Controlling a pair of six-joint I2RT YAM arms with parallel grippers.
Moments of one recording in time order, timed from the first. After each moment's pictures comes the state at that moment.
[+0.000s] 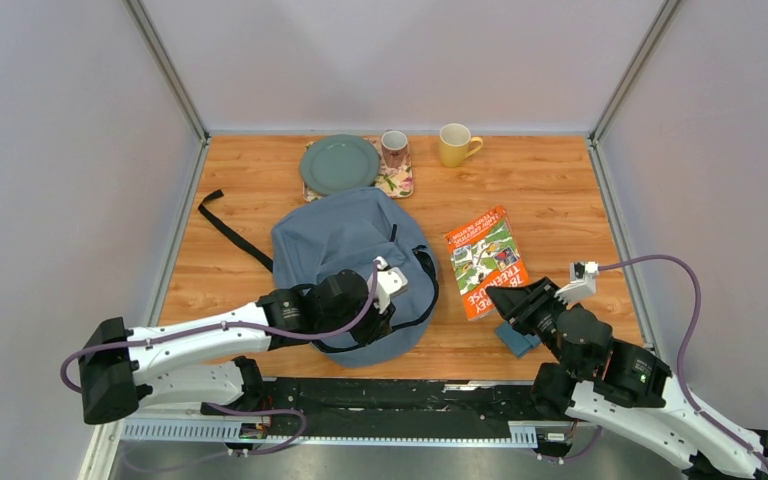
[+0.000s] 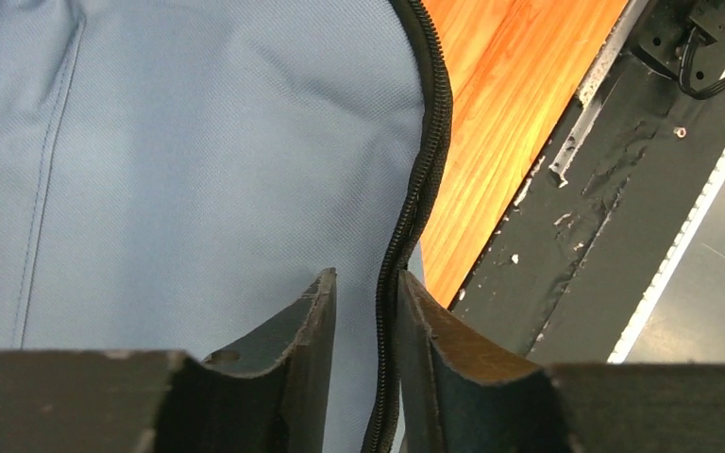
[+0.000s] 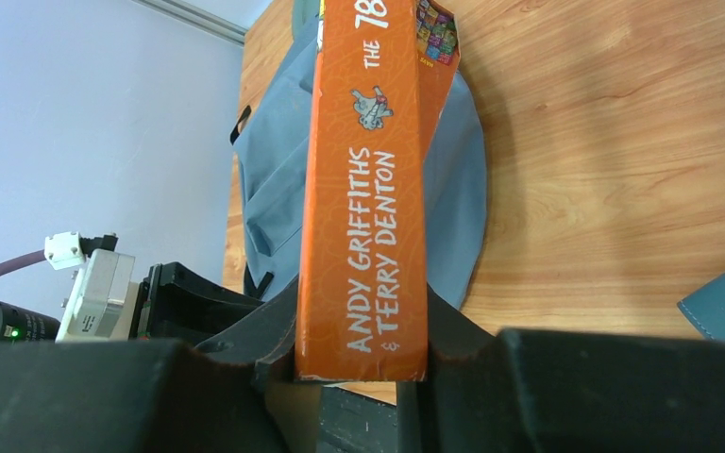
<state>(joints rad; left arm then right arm) -1.14 1.07 0.71 -0.32 0.02 -0.18 1.06 0.20 0.57 -0.70 0.61 1.15</state>
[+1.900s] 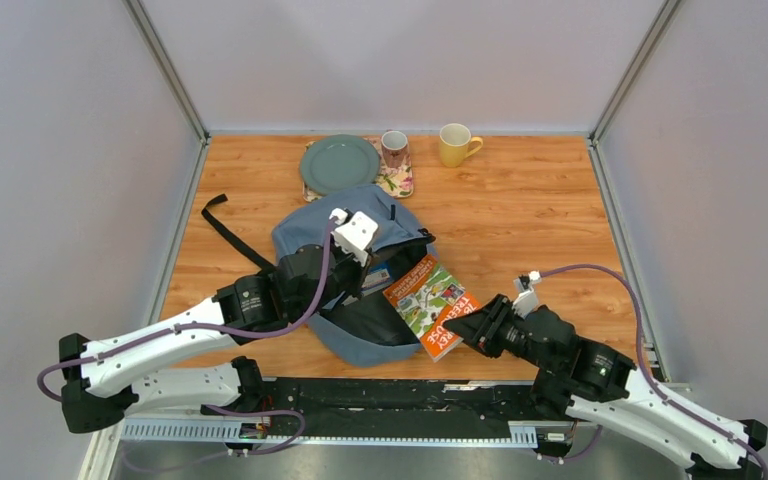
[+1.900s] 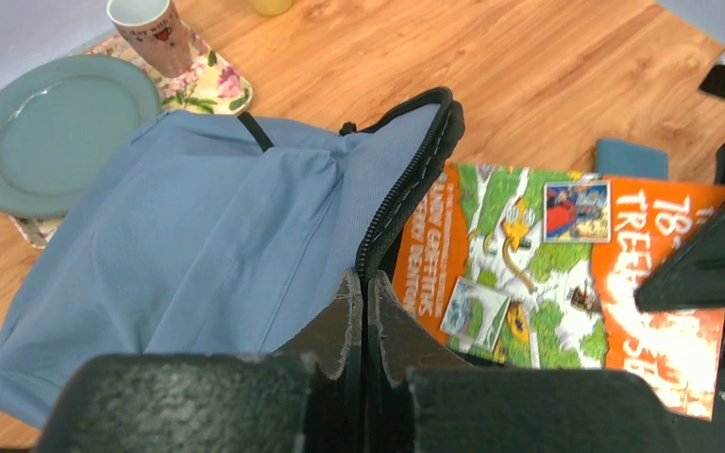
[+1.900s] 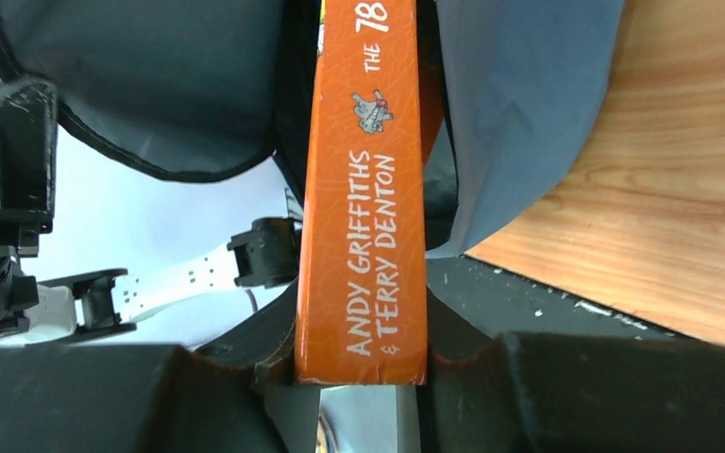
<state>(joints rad) -1.16 0.96 0.96 -0.33 -0.42 -0.12 1.06 0.23 0.39 -0.54 0.19 1.42</state>
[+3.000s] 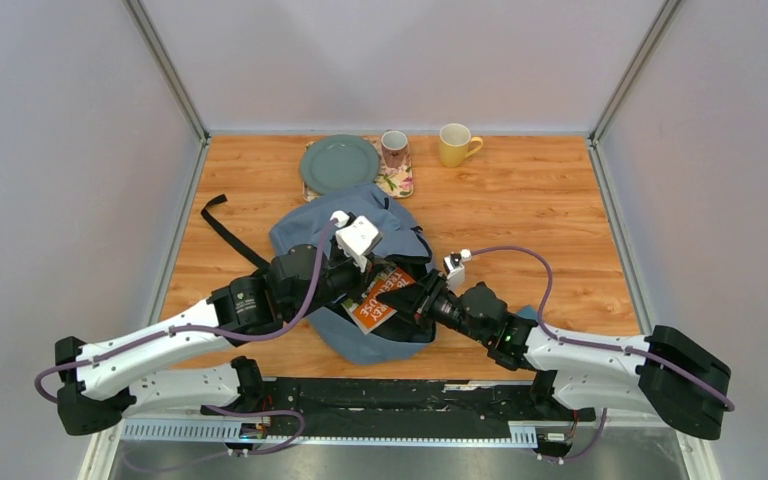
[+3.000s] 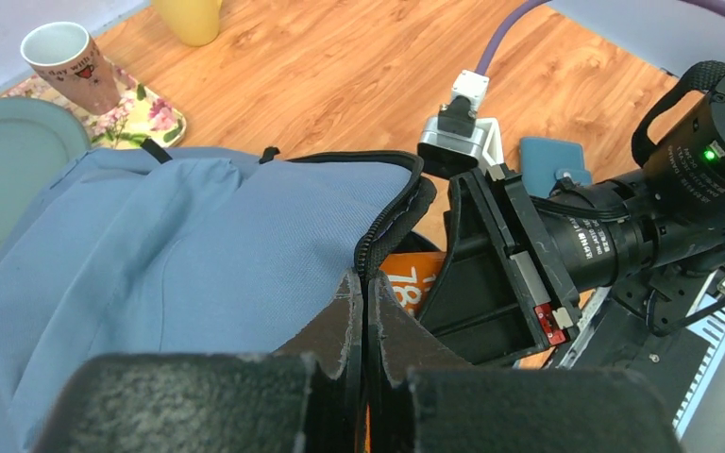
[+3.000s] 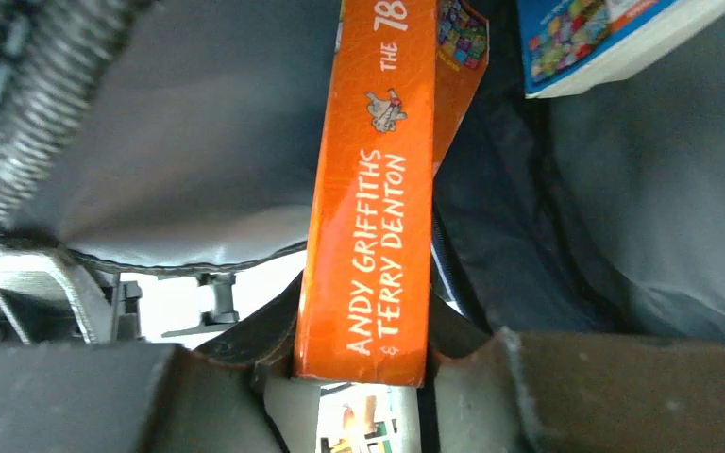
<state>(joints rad) -1.16 0.93 0.96 -0.29 -0.27 -0.11 1.06 1.07 0.34 0.60 0.03 1.57</state>
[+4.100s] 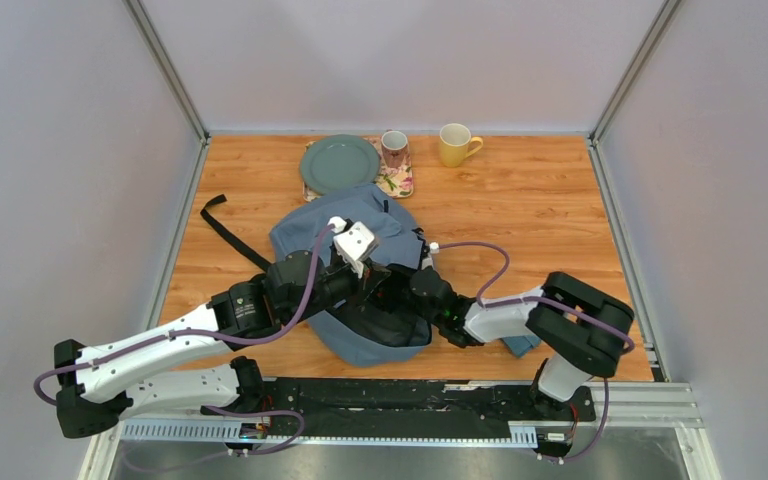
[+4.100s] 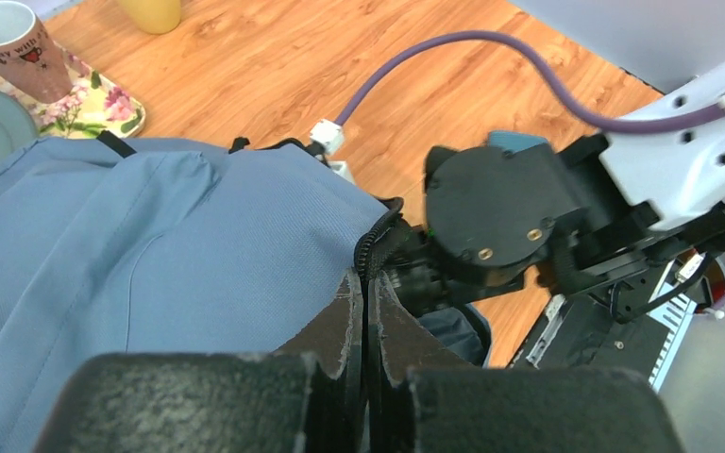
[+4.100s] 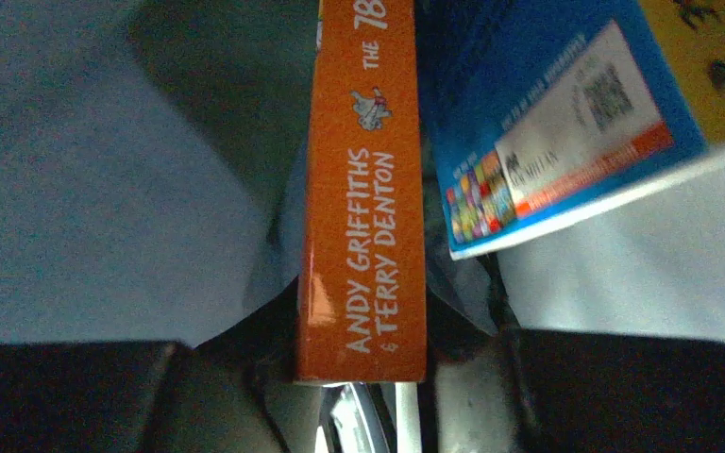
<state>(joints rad) -1.16 0.89 0.90 -0.24 -0.22 -0.15 1.02 1.59 0.53 0.80 0.12 1.65</state>
